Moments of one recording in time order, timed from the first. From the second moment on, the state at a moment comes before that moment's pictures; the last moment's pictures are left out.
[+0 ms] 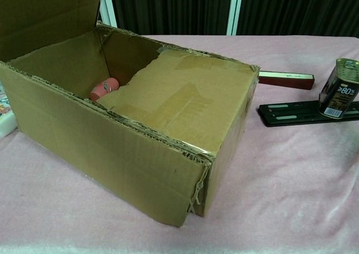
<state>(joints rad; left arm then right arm) -1.23 -0.71 -0.06 -2.04 1.01 0.74 0.67 0.29 -1.10 0.39 -1.84 -1.08 1.49 -0.20</state>
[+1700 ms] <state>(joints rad) -0.56 -0.57 -0.06 -1.91 1.32 1.20 0.19 0.31 -1.08 0.33 -1.86 -1.16 1.43 -0.21</state>
